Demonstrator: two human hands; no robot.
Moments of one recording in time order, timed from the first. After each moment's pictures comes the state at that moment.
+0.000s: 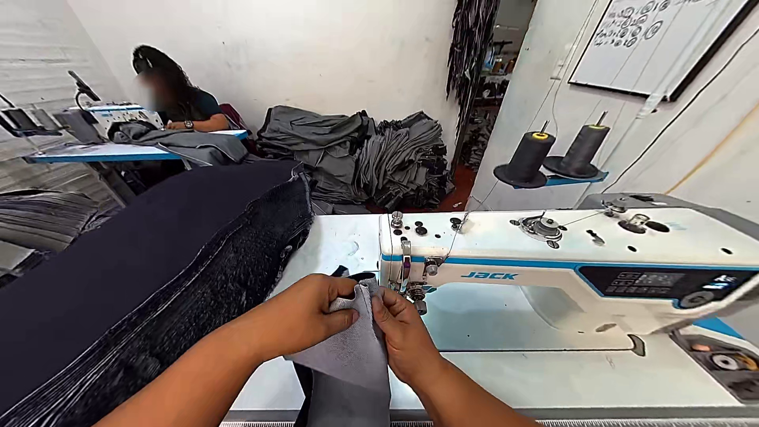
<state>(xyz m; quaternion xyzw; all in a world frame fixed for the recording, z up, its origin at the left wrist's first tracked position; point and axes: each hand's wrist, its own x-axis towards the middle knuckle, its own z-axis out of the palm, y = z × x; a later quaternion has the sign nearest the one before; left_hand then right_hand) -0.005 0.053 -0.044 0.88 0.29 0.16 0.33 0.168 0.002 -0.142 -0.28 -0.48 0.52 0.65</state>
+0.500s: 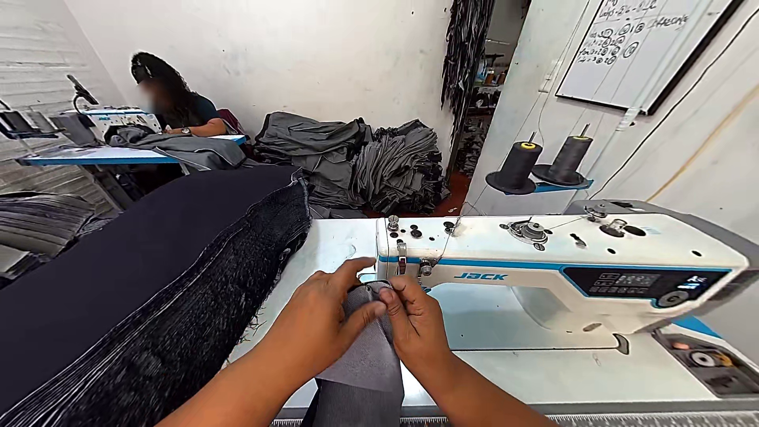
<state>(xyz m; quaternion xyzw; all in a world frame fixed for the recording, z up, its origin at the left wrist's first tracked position) 0.014 0.027 -0.072 0.88 0.28 0.39 0.03 0.180 -0.006 -0.124 -0.36 -0.64 0.14 0.66</state>
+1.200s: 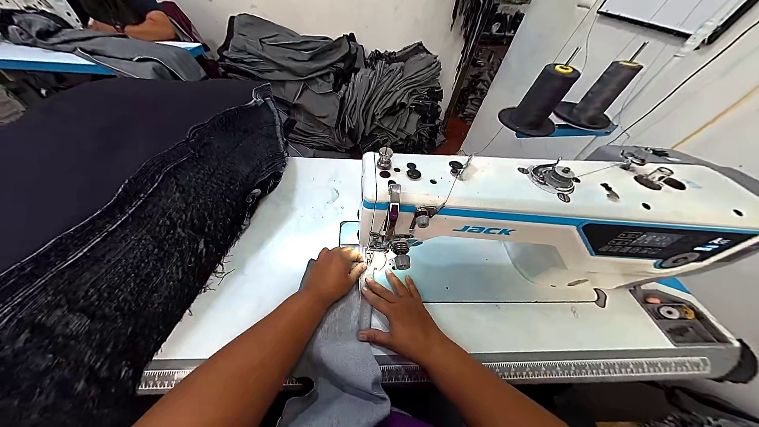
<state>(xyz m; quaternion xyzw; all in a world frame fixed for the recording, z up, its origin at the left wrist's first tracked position) 0.073 0.100 -0.221 0.87 0.43 0.09 0.22 0.234 -0.023 -0.227 -0.60 -0.76 0.22 0.08</state>
